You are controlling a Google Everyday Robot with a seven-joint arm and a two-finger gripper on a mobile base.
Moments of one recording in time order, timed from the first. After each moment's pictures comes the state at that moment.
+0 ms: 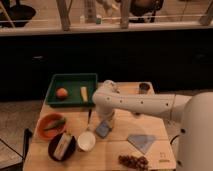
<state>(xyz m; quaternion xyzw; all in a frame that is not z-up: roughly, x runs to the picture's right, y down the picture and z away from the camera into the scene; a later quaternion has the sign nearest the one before) 0.016 0.197 0.811 -0.31 -0.16 -0.41 0.84</state>
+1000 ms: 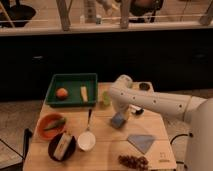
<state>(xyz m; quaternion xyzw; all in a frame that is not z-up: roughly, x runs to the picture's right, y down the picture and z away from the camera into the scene) 0.090 0.150 0.844 -0.30 -0.08 -0.37 0.88</state>
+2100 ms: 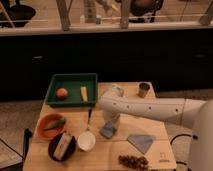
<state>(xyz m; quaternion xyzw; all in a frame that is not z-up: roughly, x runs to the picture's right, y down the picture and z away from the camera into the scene) 0.051 0.201 0.810 -0.29 -0.14 -0.42 0.85</state>
